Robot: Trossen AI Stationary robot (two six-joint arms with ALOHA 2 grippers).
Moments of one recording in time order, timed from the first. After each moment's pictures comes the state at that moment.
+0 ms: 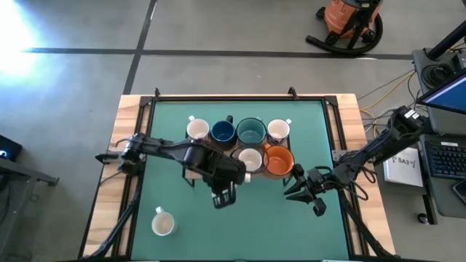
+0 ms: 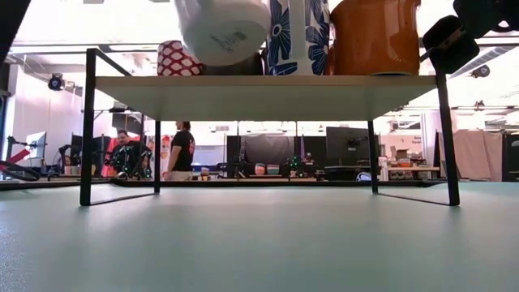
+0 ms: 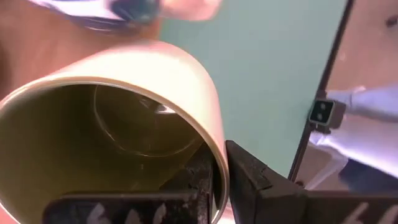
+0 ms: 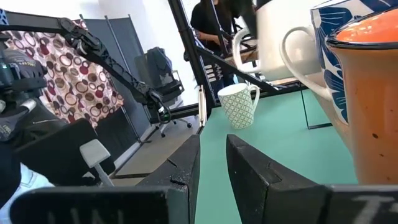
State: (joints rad) left arm -0.28 2.03 2.34 -1.57 0.03 -0.59; right arm 0.63 1.04 0.22 0.89 0.29 0.34
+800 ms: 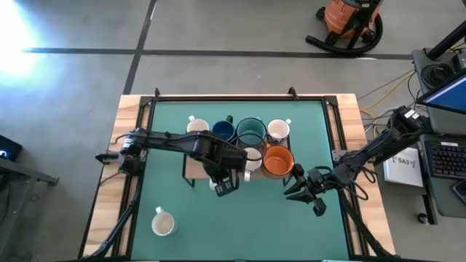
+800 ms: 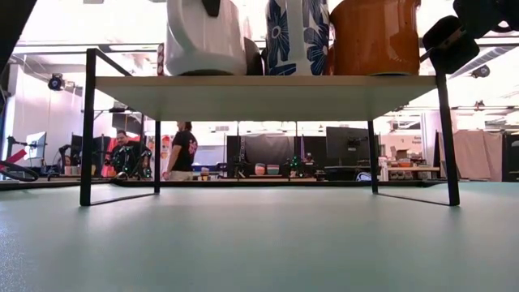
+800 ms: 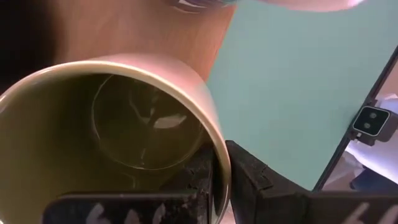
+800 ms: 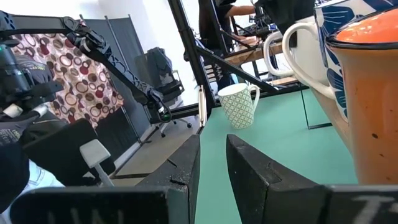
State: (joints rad) left arm -0.18 1.99 2.19 -1.57 0.03 -0.60; right arm 0.63 1.04 0.22 0.89 0.29 0.34
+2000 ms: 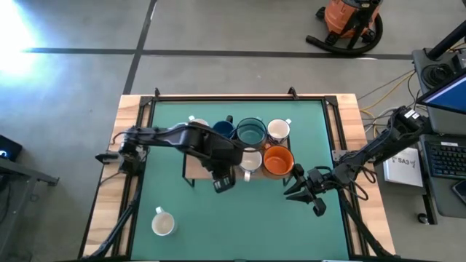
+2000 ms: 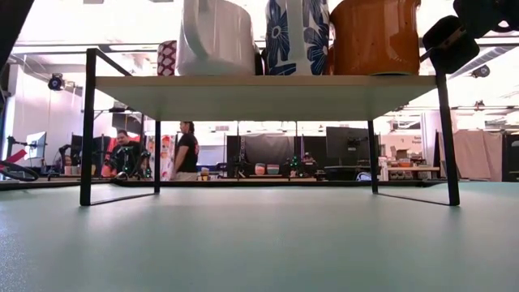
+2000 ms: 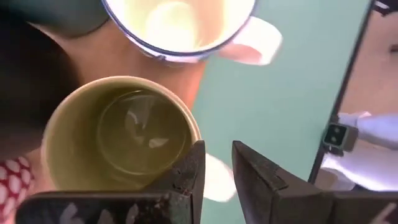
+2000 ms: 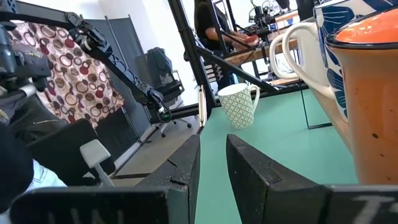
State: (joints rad) left arm -0.18 1.98 2.34 -1.57 0.00 -0.53; right arm 0.63 1.04 0.22 0.89 0.29 0.34
